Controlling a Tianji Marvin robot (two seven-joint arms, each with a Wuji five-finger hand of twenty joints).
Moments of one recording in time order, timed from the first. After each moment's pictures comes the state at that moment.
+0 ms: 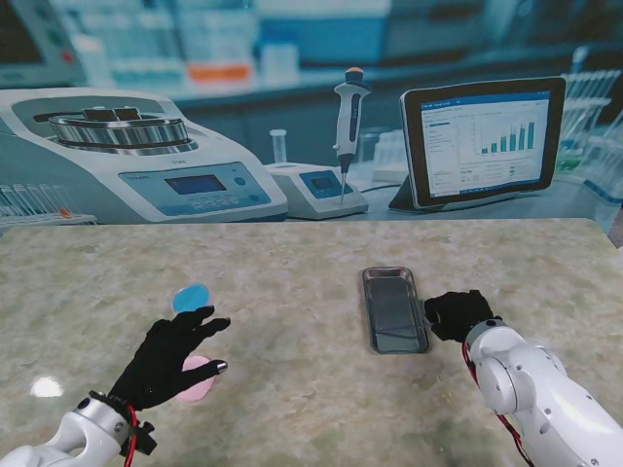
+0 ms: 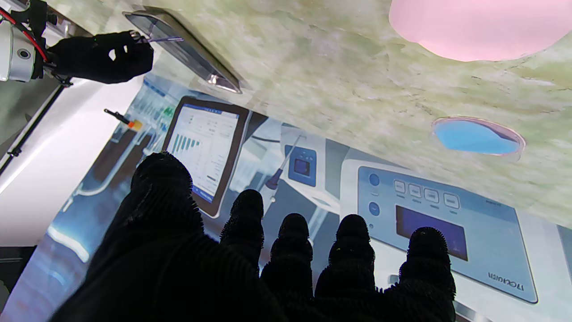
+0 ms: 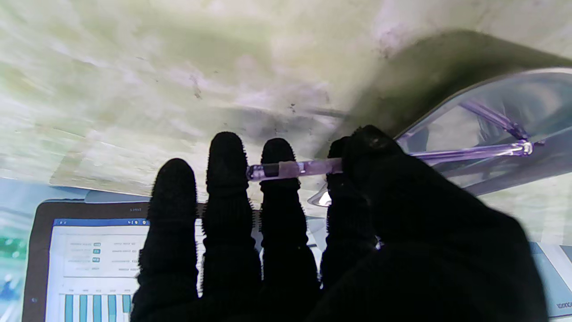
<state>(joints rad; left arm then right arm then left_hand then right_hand) 2.14 -1.09 -1.56 -2.01 0.74 -0.21 -0.02 -1.56 -1.03 1.27 -1.52 -1.12 0.08 0.16 0.75 -0.03 0.01 -0.05 0.25 -0.01 0.22 0.16 0.15 -0.02 0.06 0.36 0.09 0.11 0.08 0.46 -0.09 0.29 0.17 0.59 0.70 -0.44 0.79 -0.18 0.61 -0.20 0.99 0.67 0.74 0.03 0.80 0.57 0.67 0.10 0.74 0.49 0.33 0.18 1.24 0.53</state>
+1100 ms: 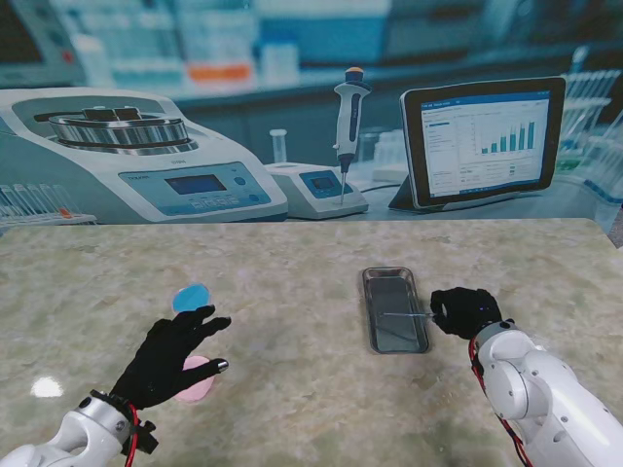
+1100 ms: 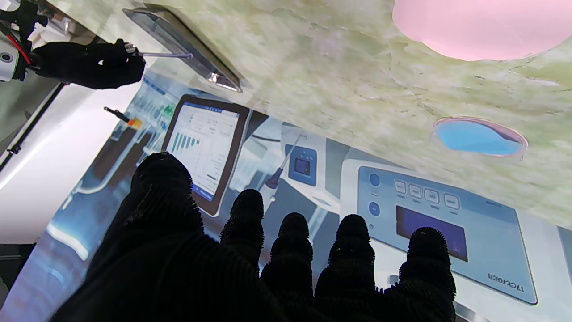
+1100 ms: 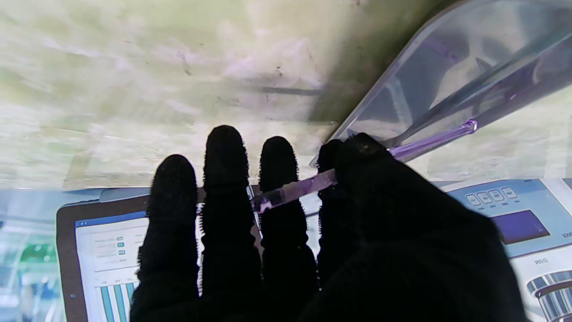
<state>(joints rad) 2.14 -1.09 -1.56 -2.01 0.74 -0.21 -0.02 -1.63 -1.05 1.35 -1.58 -1.02 0.08 0.09 0.75 -0.03 0.01 -0.05 0.25 -0.01 0.22 0.17 0.15 -0.02 0.07 0.36 0.09 0.11 0.08 0.46 -0.09 0.29 0.17 0.59 0.77 -0.37 0.70 -0.18 0.60 -0.10 0.96 0.79 0.76 0.03 0.84 0.63 0.72 0.11 0.84 0.53 0.38 0.17 1.29 0.54</state>
